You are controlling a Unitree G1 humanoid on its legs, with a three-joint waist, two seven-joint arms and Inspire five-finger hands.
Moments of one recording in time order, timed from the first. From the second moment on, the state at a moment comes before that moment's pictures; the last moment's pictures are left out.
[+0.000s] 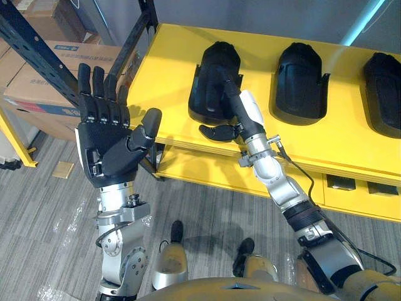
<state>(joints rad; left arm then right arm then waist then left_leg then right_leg) 0.23 0.09 -0.12 -0.47 -0.57 -0.50 0.05 -0.52 -0.27 0.32 0.36 -0.39 -0.25 -0.25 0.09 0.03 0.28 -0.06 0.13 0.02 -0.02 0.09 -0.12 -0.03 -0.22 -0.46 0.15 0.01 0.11</state>
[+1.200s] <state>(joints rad) 0.27 0.08 -0.10 -0.42 -0.78 -0.48 -0.05 -0.31 -0.35 0.08 -0.16 -0.52 -0.29 -0.42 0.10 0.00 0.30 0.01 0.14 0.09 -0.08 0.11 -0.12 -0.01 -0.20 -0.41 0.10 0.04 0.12</state>
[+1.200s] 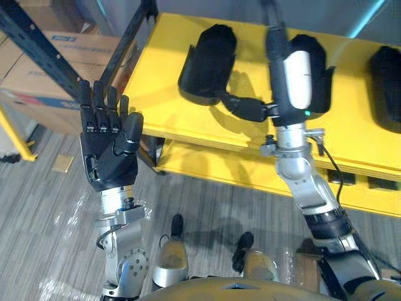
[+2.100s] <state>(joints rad) 0.21 0.22 -0.12 -0.32 -0.81 -0.39 -0.05 -0.61 -0.95 0.14 0.52 -0.29 -0.03 0.03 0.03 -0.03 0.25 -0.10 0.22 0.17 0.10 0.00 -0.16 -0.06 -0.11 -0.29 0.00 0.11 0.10</state>
